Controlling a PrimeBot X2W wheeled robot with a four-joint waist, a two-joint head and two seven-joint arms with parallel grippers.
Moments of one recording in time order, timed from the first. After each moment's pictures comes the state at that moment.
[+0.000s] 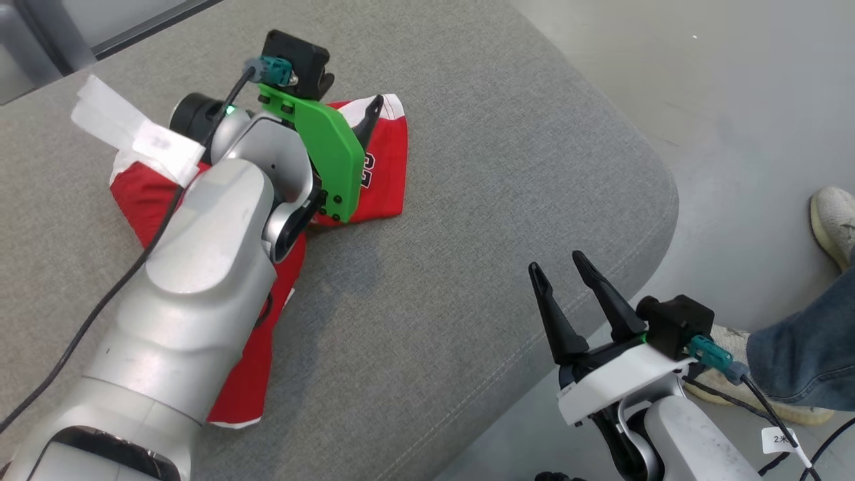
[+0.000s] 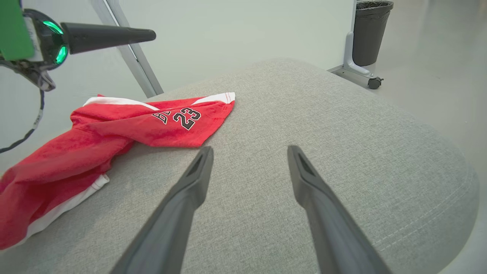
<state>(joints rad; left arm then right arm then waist) -0.93 0.05 -0.63 0.66 -0.51 -0.09 0.22 -0.09 -0.04 0.39 0.17 0.33 0.05 -0.26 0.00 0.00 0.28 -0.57</state>
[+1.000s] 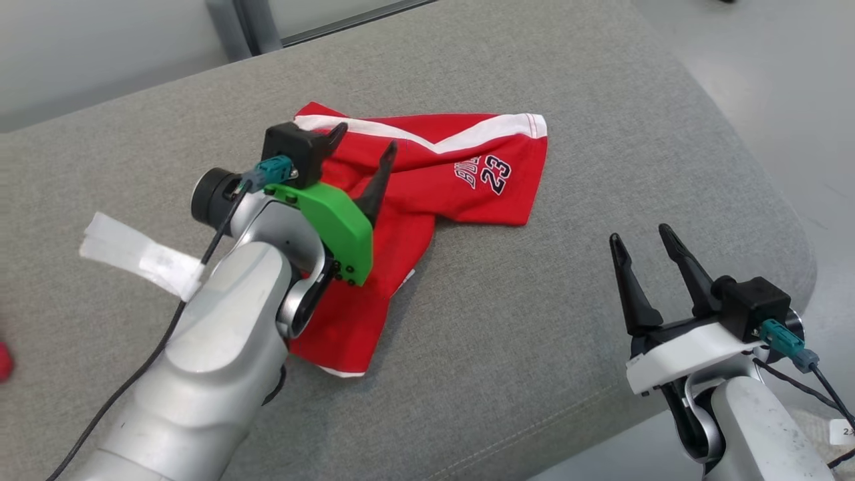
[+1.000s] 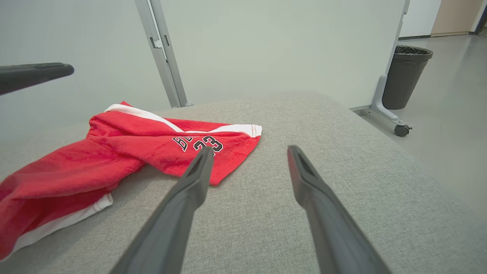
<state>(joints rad) -0.72 0.06 -0.64 0.51 -0.52 0.00 0.00 -0.09 -0.11 0.22 0.16 0.22 0.04 -0.26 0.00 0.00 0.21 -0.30</state>
